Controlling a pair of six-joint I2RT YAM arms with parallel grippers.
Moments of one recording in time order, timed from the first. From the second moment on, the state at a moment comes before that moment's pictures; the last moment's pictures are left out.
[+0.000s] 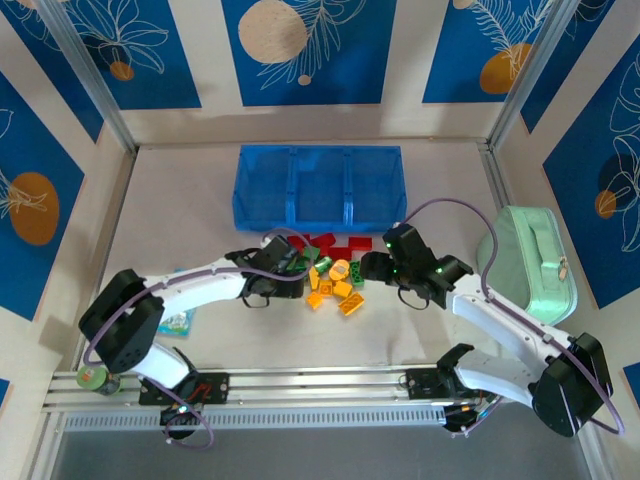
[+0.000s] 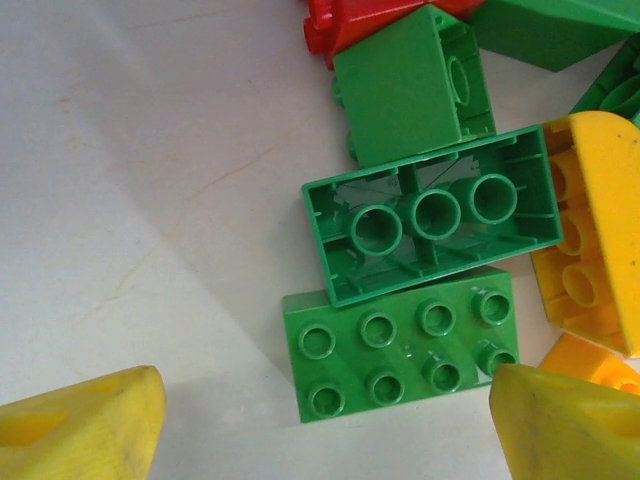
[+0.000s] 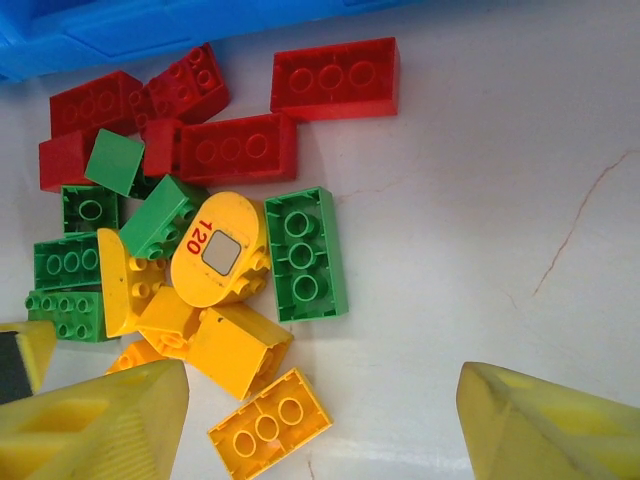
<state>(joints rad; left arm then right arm) -0.80 1.52 0.85 -0.51 -0.14 -0.65 0.61 1.05 0.74 -0.61 0.08 0.69</state>
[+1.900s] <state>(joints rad) -0.47 1.57 1.24 -0.66 -0.12 -0.48 0.56 1.03 0.67 -0.58 0.05 0.70</state>
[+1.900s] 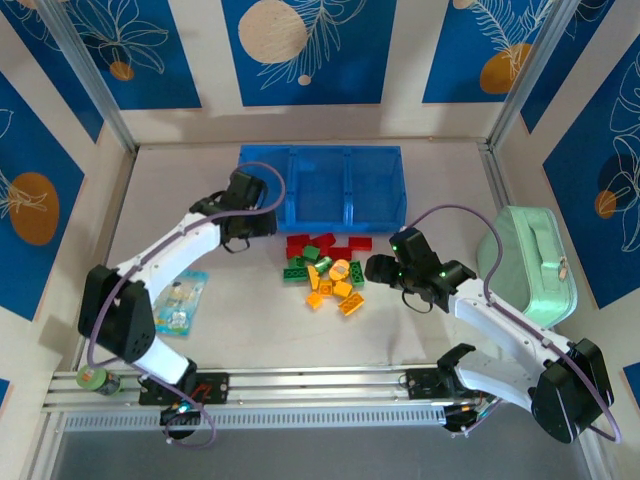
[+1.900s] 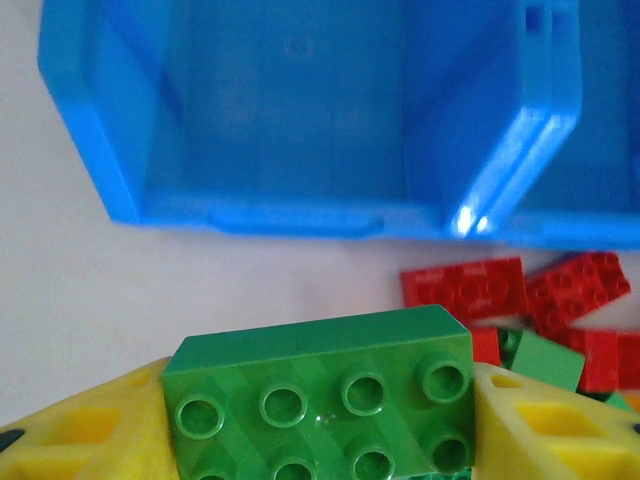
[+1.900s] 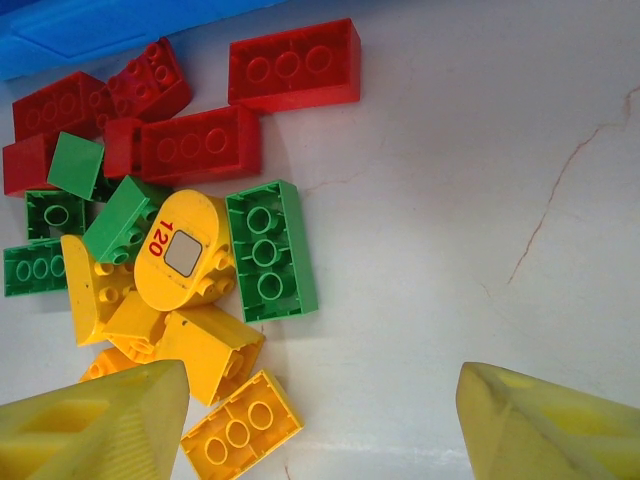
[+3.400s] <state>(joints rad) -0.58 2.30 2.33 -0.93 -0.03 -0.31 0.53 1.06 0.69 -0.60 0.02 0.69</state>
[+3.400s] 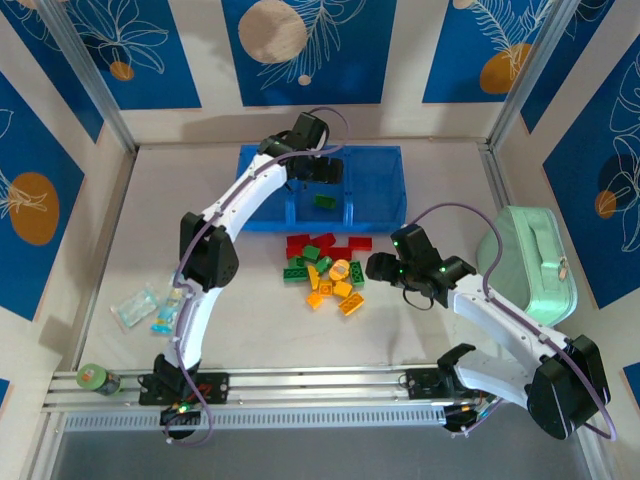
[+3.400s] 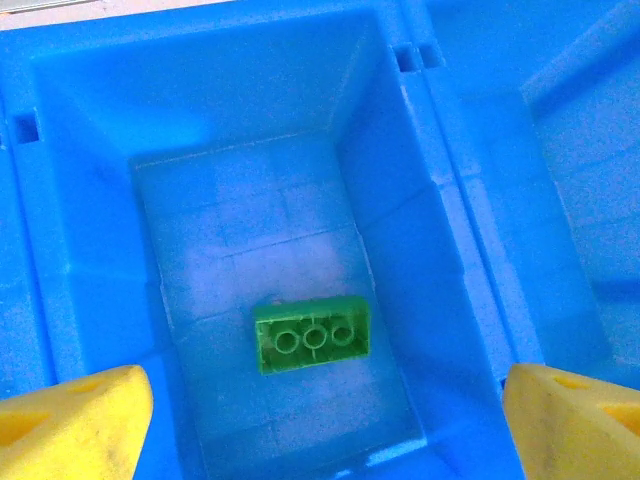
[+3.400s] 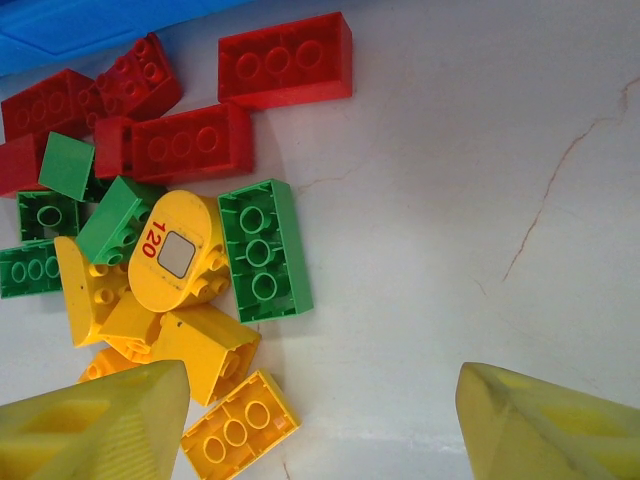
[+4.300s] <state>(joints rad) -0.65 1.79 1.26 -0.55 -0.04 -0.47 0.52 1.15 0.70 -0.57 0.00 0.69</state>
